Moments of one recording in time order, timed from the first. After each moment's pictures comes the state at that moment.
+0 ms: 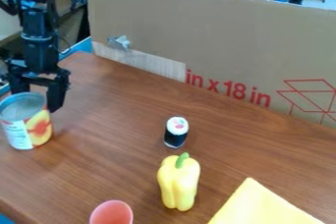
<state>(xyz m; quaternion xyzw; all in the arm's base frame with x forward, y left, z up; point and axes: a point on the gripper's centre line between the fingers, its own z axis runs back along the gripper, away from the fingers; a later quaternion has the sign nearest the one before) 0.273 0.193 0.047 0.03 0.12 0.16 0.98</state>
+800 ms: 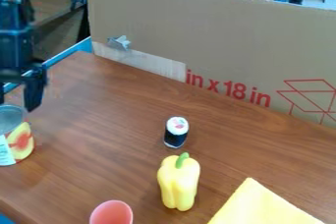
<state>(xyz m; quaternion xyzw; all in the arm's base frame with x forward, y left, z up) 0.245 0.200 0.070 0.01 0.13 0.22 0.97</state>
